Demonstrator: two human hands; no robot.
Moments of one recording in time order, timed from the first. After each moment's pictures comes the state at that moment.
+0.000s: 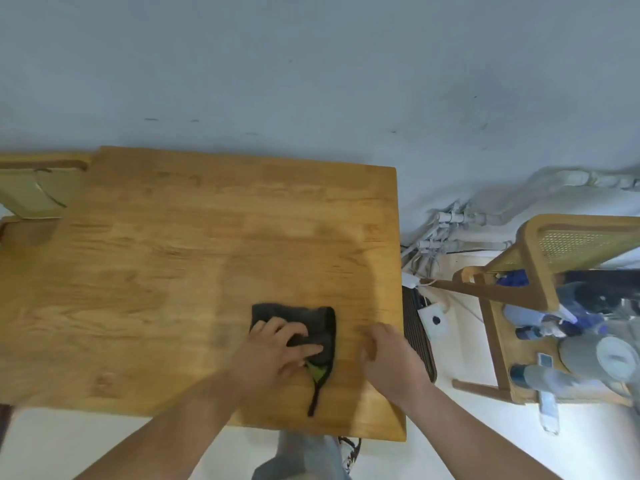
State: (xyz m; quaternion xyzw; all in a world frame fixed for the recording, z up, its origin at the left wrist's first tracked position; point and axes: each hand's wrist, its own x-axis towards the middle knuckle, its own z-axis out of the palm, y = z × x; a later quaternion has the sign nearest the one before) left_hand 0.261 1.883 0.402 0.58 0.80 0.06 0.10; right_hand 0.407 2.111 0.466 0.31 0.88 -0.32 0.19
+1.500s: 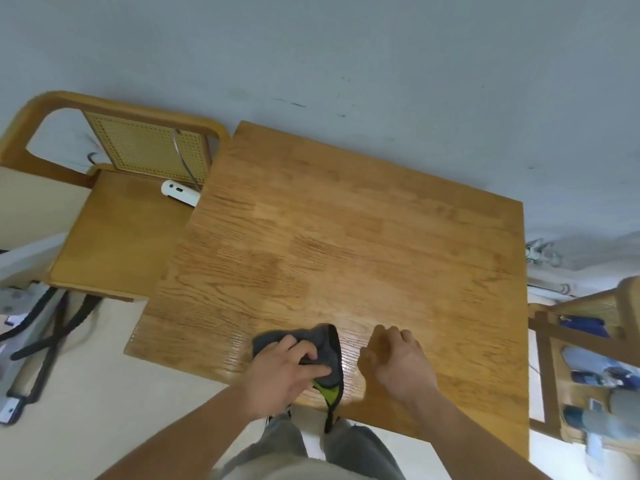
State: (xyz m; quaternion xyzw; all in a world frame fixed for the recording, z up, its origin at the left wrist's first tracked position) left_hand 0.181 1.634 0.418 0.55 0.81 0.13 0.16; right_hand 0.271 1.888 0.457 0.31 0.89 -0.21 0.25
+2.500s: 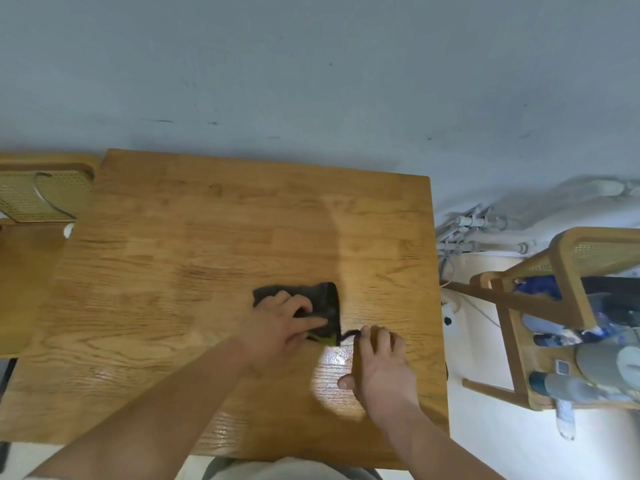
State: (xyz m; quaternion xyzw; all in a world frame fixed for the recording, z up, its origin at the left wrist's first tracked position) left_hand 0.143 1.877 0.410 0.57 0.80 0.10 0.16; right_hand 0.332 2.041 0.429 0.29 0.91 -0.09 0.30
